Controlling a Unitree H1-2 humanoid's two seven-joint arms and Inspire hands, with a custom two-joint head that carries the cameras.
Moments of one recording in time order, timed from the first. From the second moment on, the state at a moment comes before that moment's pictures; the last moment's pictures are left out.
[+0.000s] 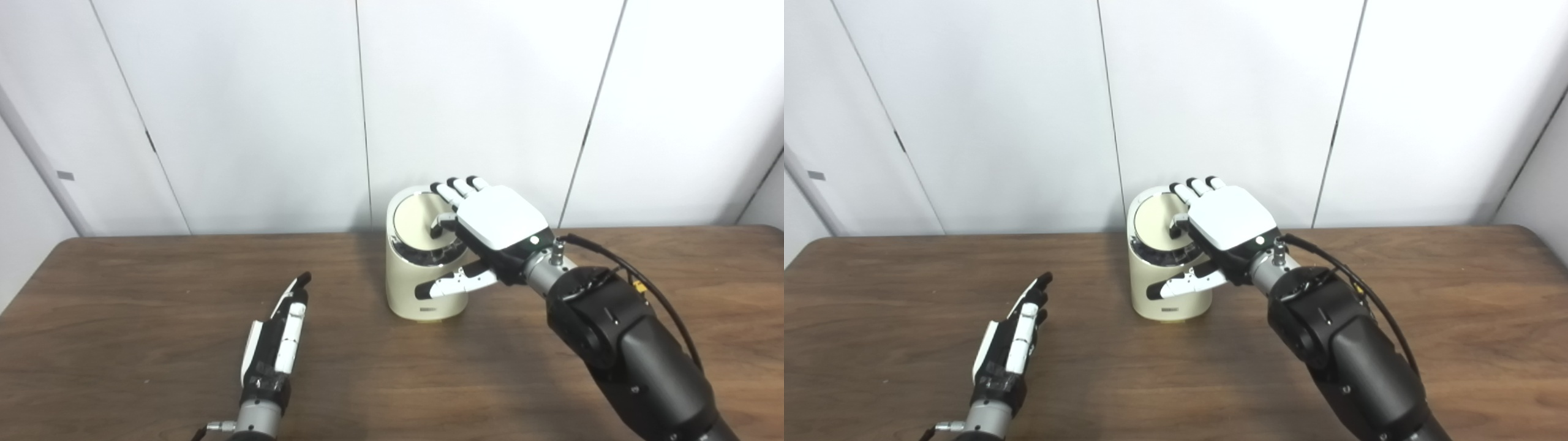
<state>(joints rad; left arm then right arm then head) -0.09 -0.01 0.01 -0.11 0.05 0.14 0.05 -0.62 -0.32 0.40 -0.22 -1.20 0.10 0.56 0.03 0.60</state>
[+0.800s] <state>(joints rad) -0.09 -0.01 0.01 -0.11 0.05 0.14 0.05 -0.54 -0.32 0.22 -0.35 -1.14 0.12 0.49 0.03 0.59</state>
